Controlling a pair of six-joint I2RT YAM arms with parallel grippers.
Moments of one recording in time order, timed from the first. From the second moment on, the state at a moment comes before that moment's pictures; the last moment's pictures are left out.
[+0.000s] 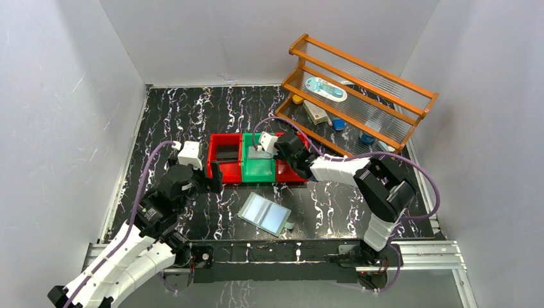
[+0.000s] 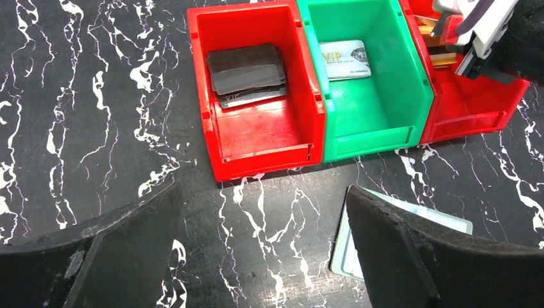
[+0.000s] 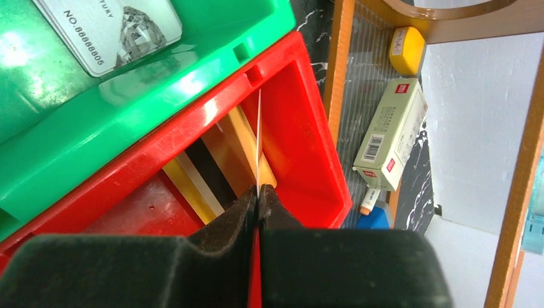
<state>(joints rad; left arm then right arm) -0.65 0.57 0.67 -0.57 -0.38 -0.27 0.80 1.74 0.96 0.14 0.37 -0.71</state>
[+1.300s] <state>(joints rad) -0.65 0.59 0.67 -0.58 -0.44 -0.30 0.88 1.39 0.96 -0.16 0.14 0.55</state>
